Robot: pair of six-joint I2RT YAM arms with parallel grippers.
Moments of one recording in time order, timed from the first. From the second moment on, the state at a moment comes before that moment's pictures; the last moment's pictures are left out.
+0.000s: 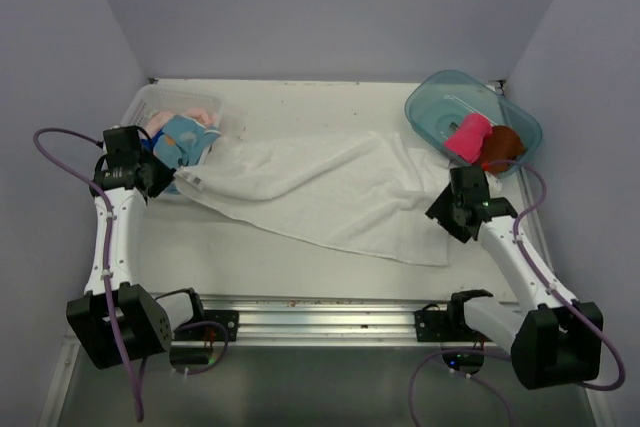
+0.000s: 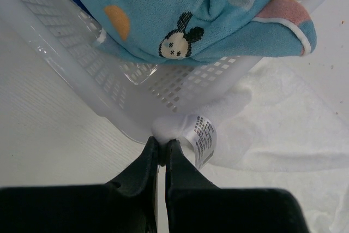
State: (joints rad) left arm 0.28 1.16 1.03 -0.72 -0.01 -0.61; right arm 0.12 1.08 0.75 -0.69 0.21 0.75
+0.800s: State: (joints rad) left arm 0.28 1.16 1.03 -0.72 0.02 -0.61; right arm 0.12 0.93 0.44 -0.84 0.16 1.09
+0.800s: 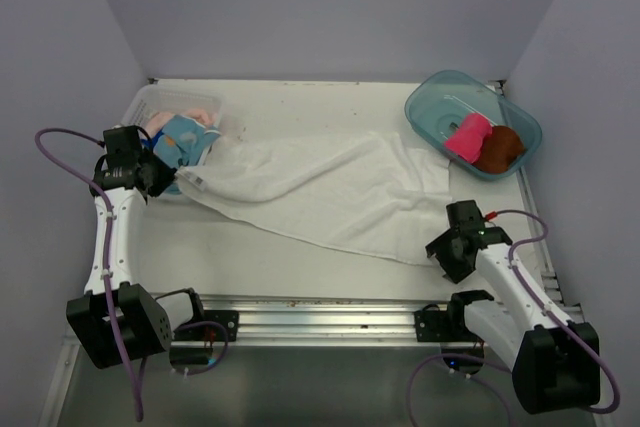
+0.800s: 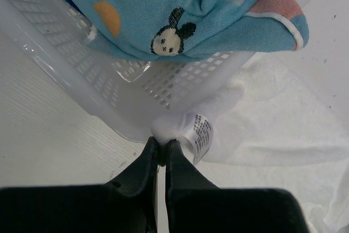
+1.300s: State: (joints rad) left arm 0.28 1.16 1.03 -0.71 0.03 -0.61; right arm 0.12 0.96 0.42 -0.64 0.18 1.08
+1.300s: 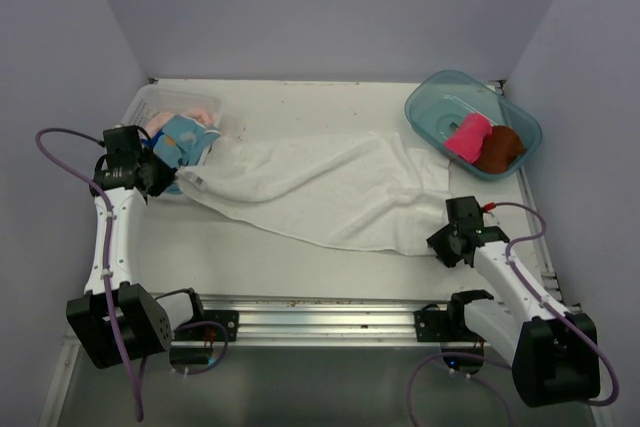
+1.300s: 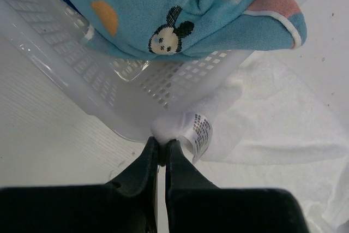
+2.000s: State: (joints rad) left arm 0.28 1.16 1.02 -0.71 0.05 -0.60; right arm 0.12 0.93 0.38 -0.56 0.19 1.14
